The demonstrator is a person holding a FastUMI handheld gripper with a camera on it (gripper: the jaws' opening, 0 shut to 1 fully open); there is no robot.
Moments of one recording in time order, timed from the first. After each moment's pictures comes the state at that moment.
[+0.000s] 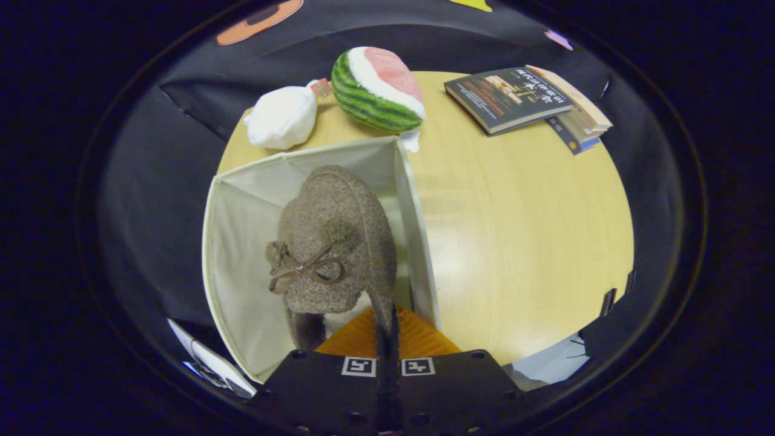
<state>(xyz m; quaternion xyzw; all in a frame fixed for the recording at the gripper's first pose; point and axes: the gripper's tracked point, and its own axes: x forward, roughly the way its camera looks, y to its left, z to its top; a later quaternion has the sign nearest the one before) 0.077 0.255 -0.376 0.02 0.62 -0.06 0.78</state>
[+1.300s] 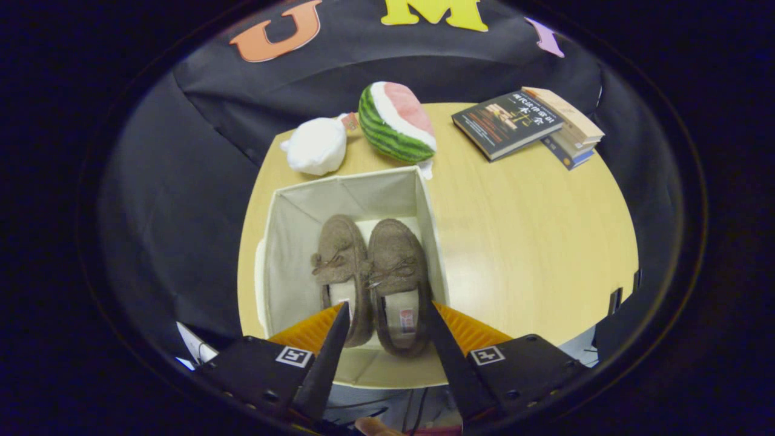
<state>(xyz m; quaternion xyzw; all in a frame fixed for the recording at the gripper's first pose) 0.051 0.282 -0.299 0.06 0.54 0.01 0.84</state>
